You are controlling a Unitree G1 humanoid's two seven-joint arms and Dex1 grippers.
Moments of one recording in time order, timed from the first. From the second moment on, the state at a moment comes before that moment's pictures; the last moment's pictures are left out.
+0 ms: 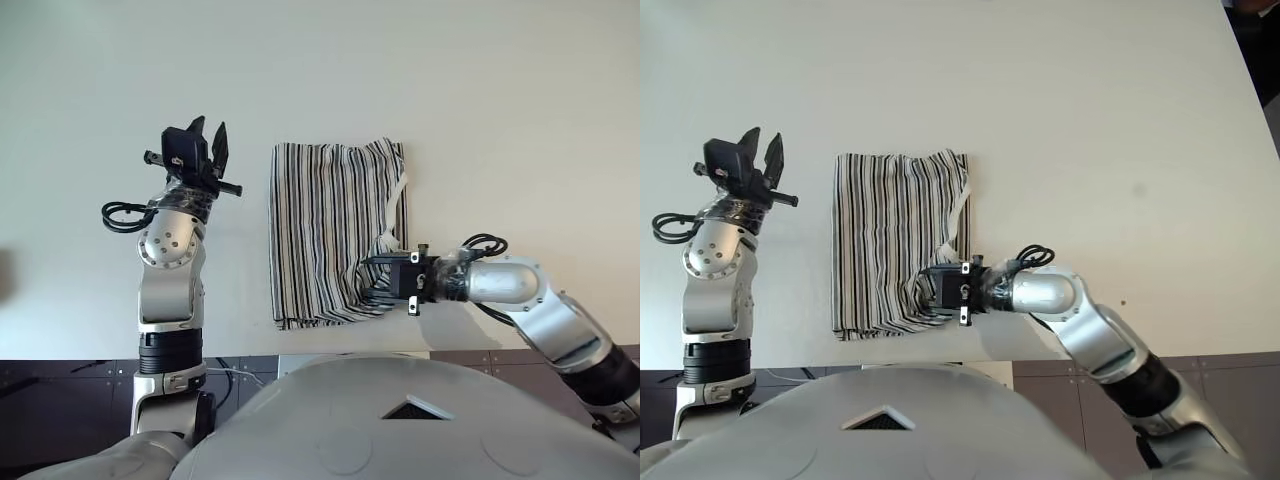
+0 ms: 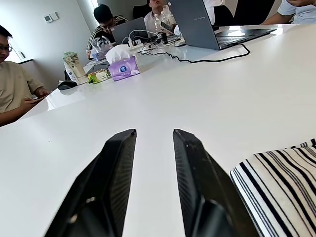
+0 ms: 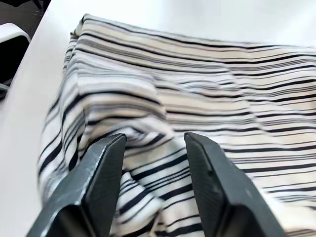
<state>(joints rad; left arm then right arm) 0.14 0.33 0.09 -0.20 -0.04 0.14 -0.21 0.09 -0.71 0.50 -0.66 0.09 0.33 0.85</state>
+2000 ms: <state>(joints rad) 0.44 0.87 -0.08 -0.11 0.30 -0.61 -0.61 0.32 -1.00 0.31 -0.34 -0.49 -0.39 0.47</state>
